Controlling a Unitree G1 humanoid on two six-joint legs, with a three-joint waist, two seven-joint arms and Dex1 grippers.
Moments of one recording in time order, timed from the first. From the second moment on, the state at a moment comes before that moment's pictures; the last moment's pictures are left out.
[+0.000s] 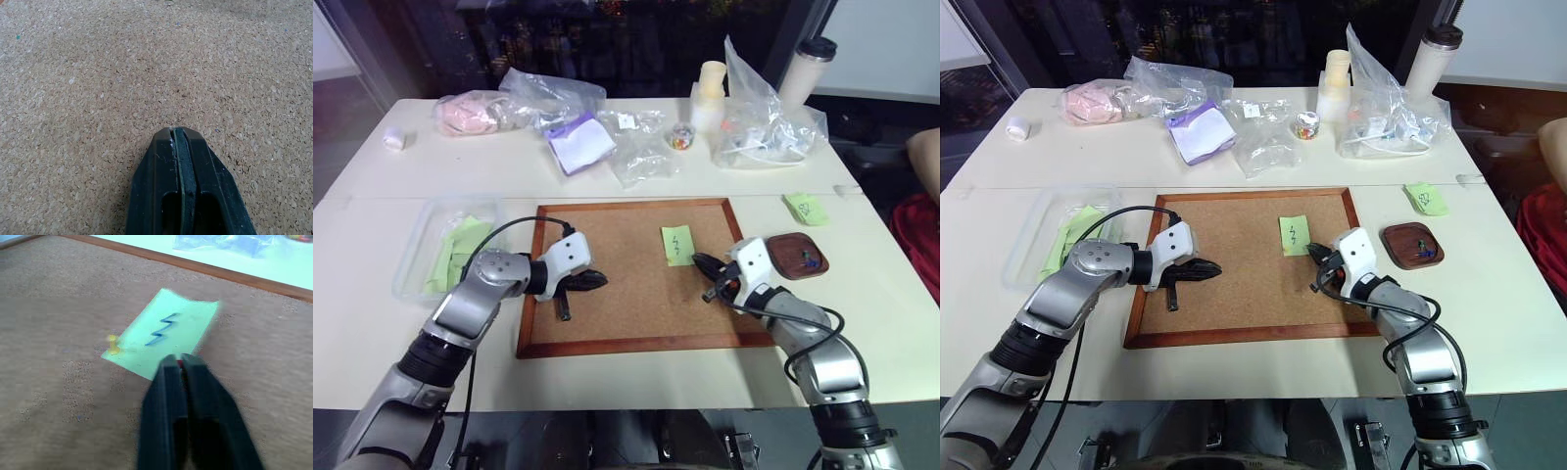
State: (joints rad) left arm -0.44 0.62 -0.30 -0.10 -0.14 0.49 -1.02; right arm -0.12 -0.41 0.01 -0.16 0.22 0.32 0.53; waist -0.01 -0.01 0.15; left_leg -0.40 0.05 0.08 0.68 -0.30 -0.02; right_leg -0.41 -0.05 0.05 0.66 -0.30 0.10
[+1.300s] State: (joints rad) left arm -0.45 0.64 -0.31 -0.07 -0.13 0.42 -1.04; right arm -0.11 -0.50 -0.35 -0.19 0.37 0.41 0.40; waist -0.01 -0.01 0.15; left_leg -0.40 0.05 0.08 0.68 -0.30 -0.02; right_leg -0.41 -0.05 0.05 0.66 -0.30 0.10
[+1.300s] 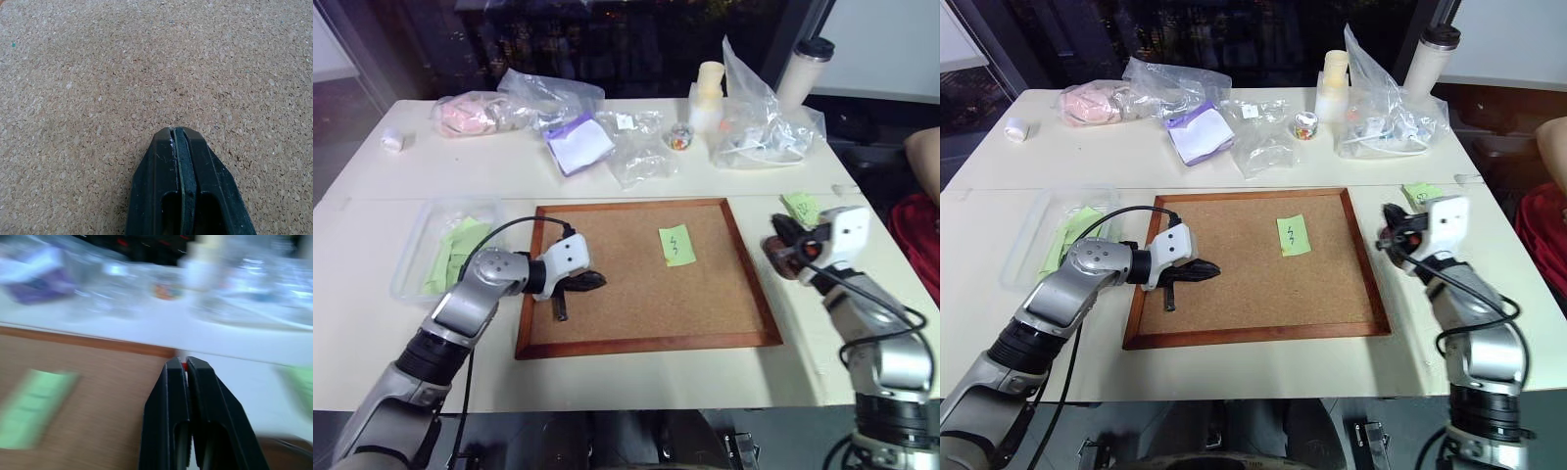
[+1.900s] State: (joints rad) left arm -0.45 0.63 -0.31 -0.06 -0.11 0.40 -1.04; right arm -0.10 -0.53 -0.36 0.04 0.31 0.34 0.42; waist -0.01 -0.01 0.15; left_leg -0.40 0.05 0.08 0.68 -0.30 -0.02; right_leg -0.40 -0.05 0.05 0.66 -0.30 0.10
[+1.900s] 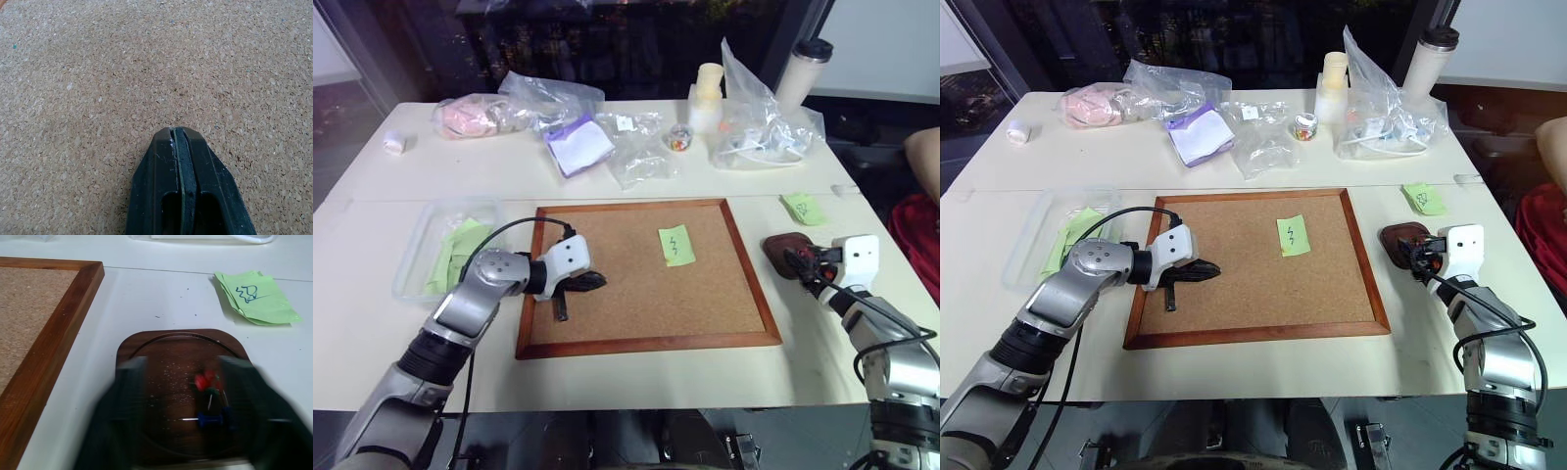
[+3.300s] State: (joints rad) left arm -0.43 0.63 -0.30 -0.08 -0.10 0.41 -1.04; right arm -0.24 -0.40 0.13 -0.07 0.26 0.37 0.60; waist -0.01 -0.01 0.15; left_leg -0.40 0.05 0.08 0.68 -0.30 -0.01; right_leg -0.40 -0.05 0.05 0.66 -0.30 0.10
